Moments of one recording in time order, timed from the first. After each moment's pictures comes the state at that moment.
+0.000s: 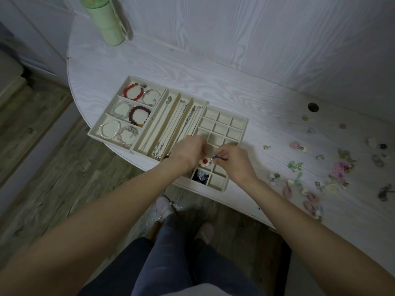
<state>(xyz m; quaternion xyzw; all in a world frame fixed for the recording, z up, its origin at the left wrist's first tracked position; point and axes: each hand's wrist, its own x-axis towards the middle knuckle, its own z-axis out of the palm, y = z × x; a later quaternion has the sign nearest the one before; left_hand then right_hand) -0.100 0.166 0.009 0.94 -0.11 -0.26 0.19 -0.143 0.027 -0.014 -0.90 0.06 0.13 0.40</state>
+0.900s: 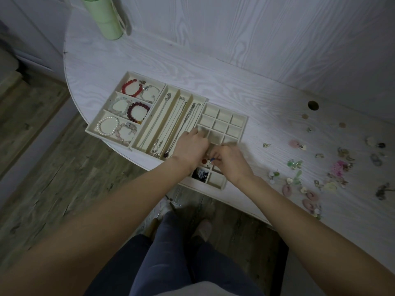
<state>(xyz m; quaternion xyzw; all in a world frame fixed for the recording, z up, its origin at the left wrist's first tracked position) -0.103 0.159 -0.002 0.96 -0.26 -0.12 -0.02 -0.141 0.032 -0.021 -0.95 -0.05 0.15 0.28</state>
